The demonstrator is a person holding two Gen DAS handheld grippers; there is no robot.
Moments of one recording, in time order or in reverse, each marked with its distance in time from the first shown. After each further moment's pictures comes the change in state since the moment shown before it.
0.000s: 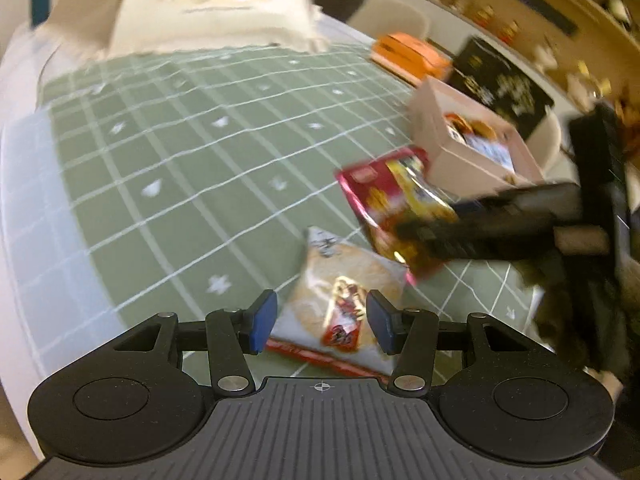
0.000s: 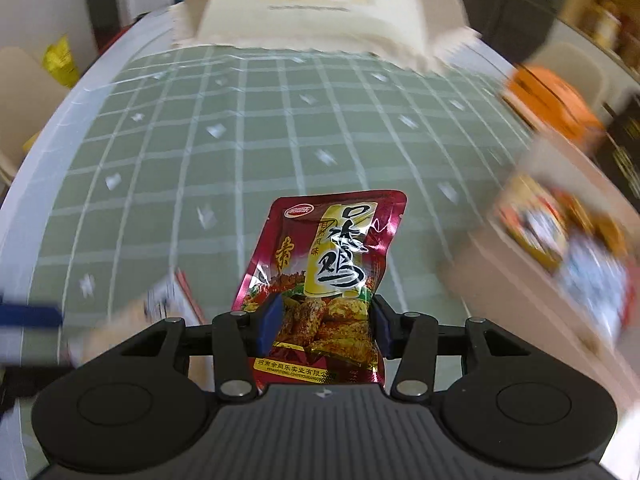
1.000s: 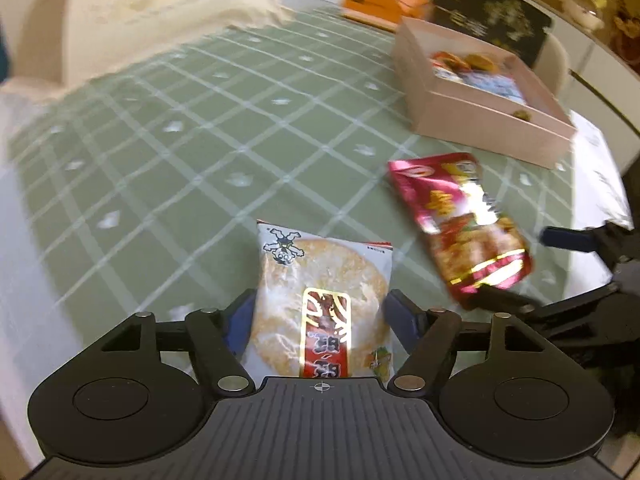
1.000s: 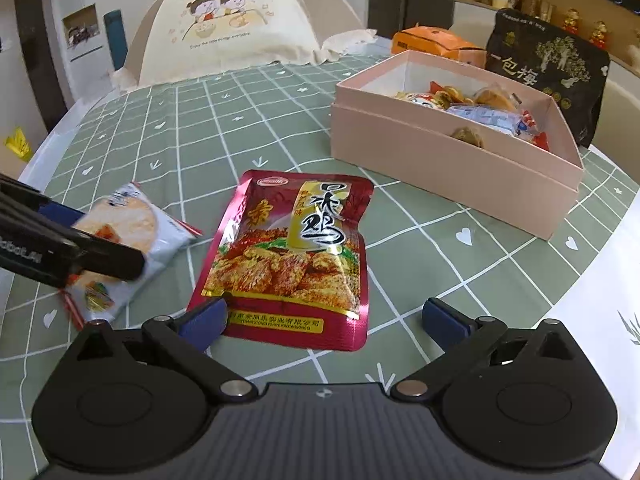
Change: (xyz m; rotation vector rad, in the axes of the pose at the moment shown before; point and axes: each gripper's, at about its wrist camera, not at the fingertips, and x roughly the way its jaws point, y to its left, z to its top) left arm 0.039 -0.028 0.005 0.159 0.081 0.127; right arm -0.035 -0.030 -0.122 0.227 -0.158 -0.056
